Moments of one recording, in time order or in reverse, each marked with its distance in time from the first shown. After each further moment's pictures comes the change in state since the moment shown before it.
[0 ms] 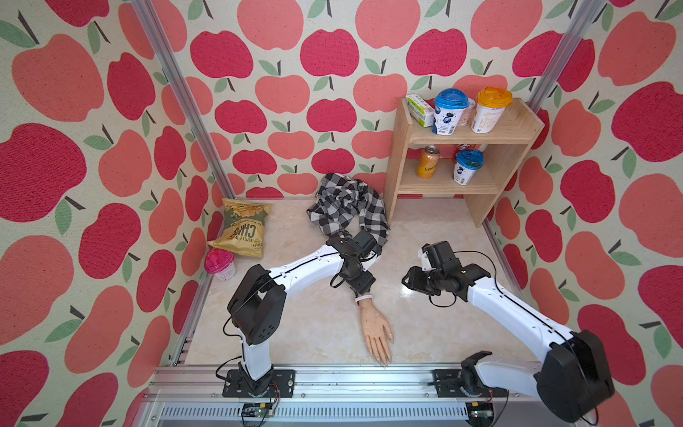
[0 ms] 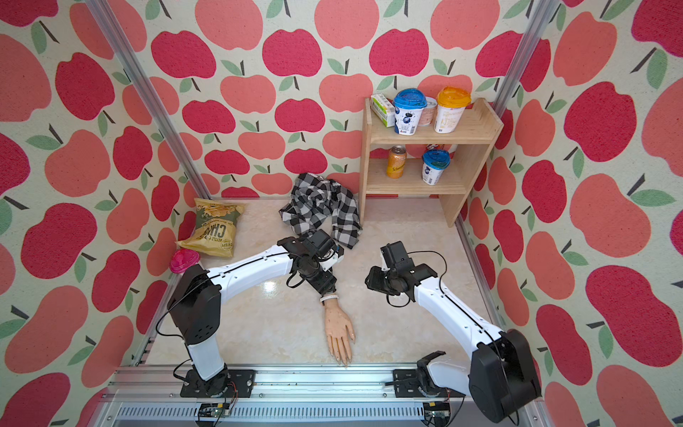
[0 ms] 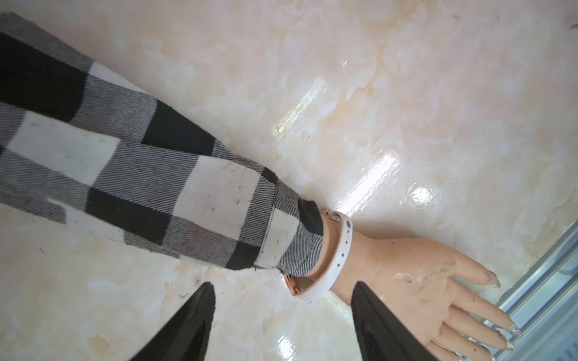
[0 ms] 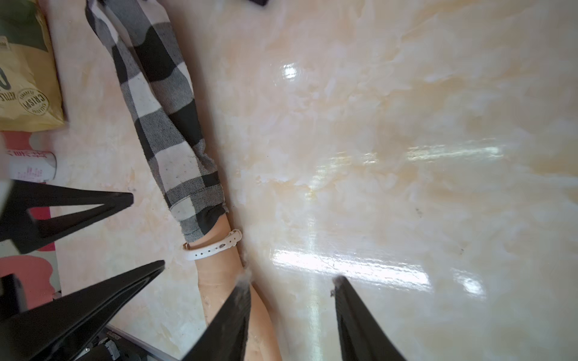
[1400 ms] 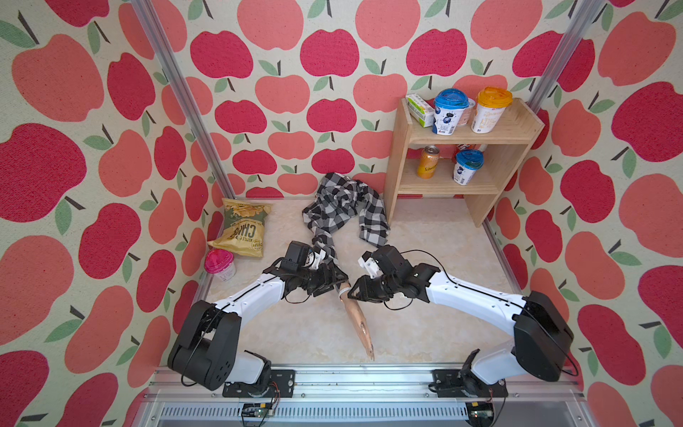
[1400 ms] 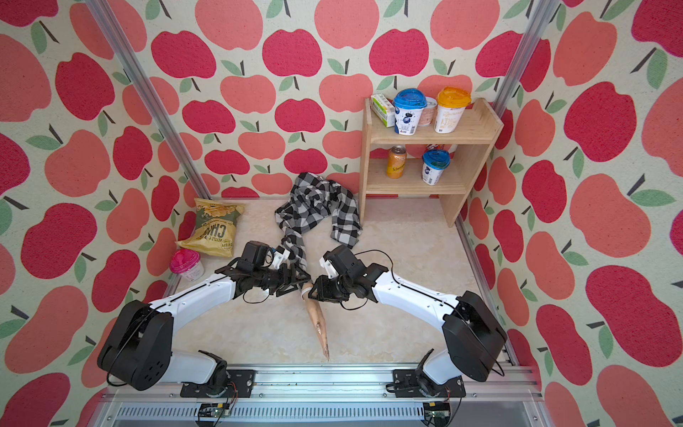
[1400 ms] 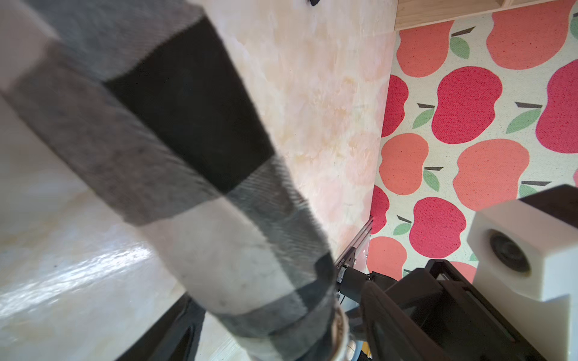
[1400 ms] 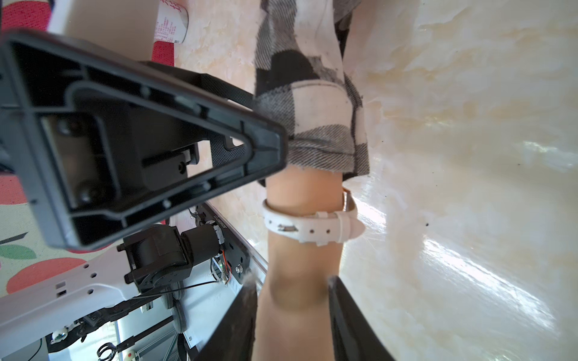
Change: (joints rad) left arm 0.418 -0.445 -0.715 0.692 0.607 -0.819; right arm 0.449 0.319 0.190 0.248 -0.265 0.178
